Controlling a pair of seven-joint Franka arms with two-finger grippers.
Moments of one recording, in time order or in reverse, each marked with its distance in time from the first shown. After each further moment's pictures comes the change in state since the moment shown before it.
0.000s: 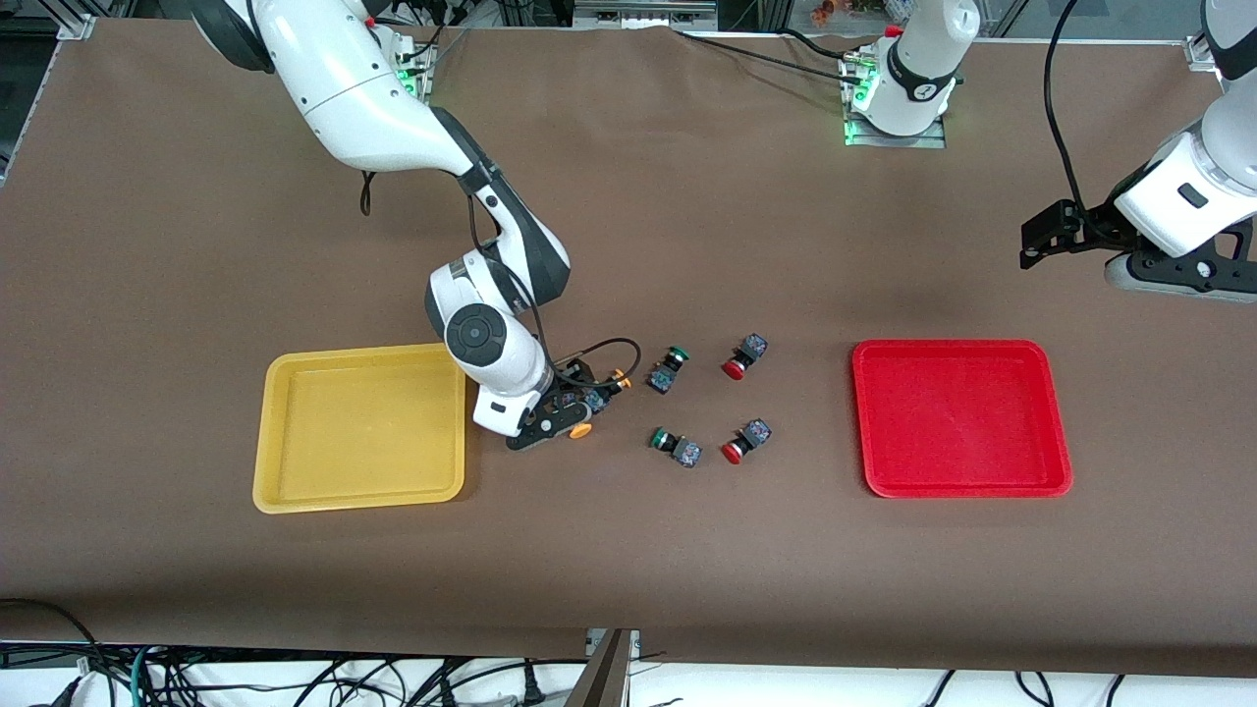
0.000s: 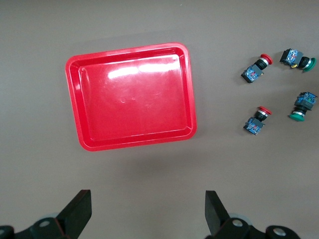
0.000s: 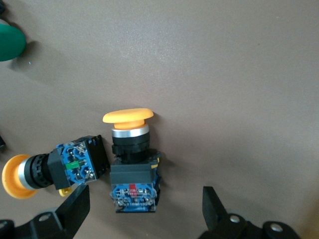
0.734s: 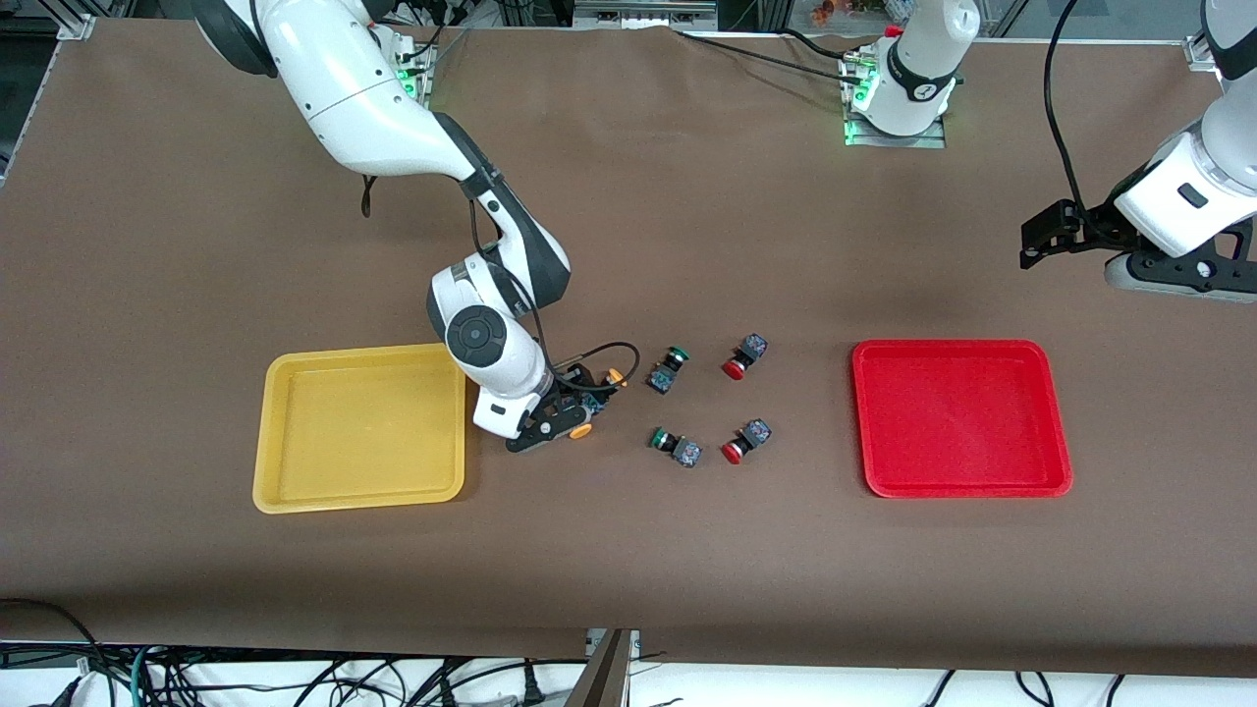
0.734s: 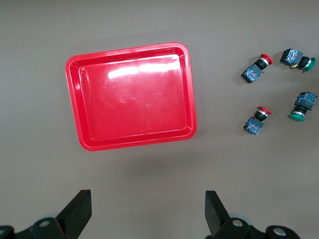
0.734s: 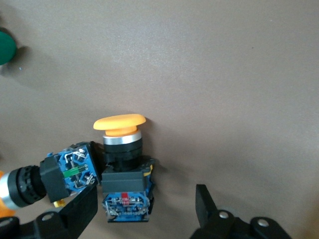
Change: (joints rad) left arm 0.000 0.000 0.000 0.000 0.000 -0.001 0.000; right arm -0.001 0.007 -0.009 0.000 0.000 0.021 0.002
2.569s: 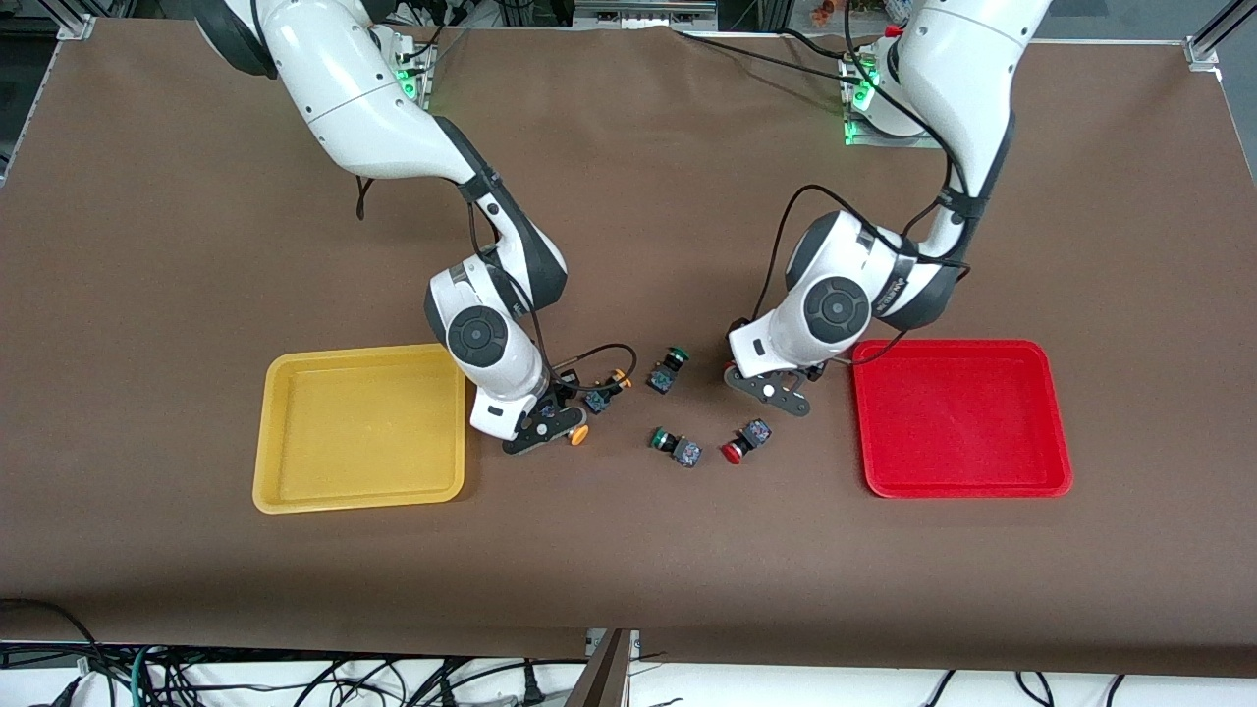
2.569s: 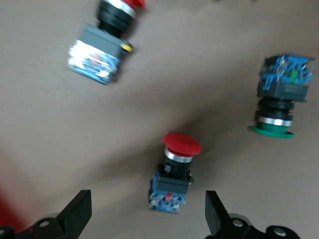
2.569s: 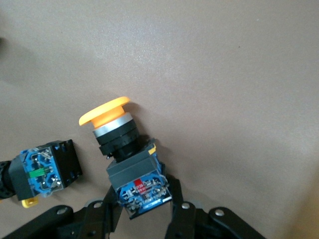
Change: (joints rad) left arm -0.380 0.554 -0.043 -0.157 -0.076 0.623 -0.019; right arm 0.002 0.004 -0.011 -0.009 -0.040 0.015 0.000
